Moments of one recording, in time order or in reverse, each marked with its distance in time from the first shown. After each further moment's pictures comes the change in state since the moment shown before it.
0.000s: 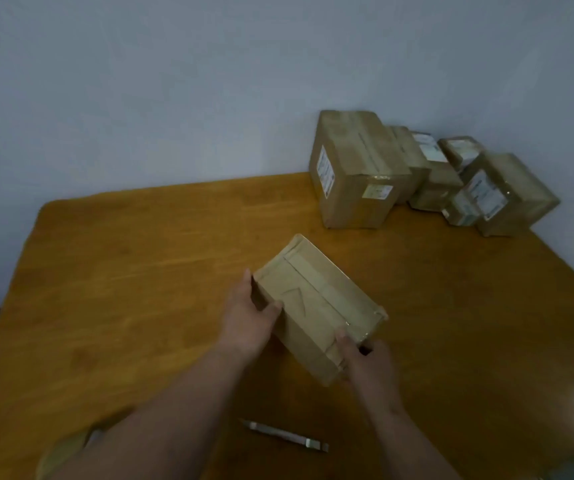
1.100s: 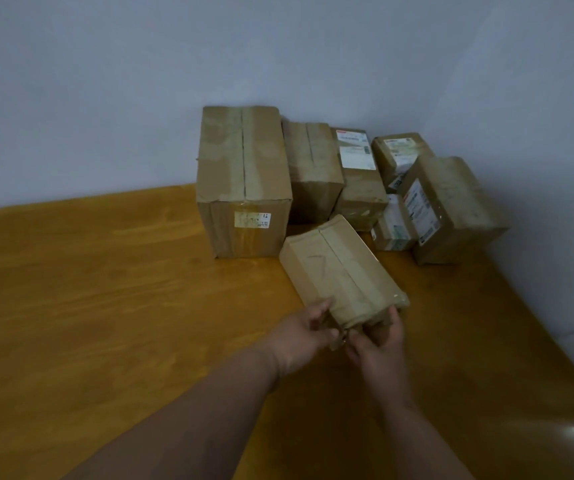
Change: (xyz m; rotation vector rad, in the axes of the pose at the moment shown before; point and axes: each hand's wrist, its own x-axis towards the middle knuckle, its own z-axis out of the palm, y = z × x) left_hand 0.096 0.122 0.303 -0.054 -0.531 -0.083; right_hand 0.249 -0.017 -0.197 0.333 -0.111 -0.086
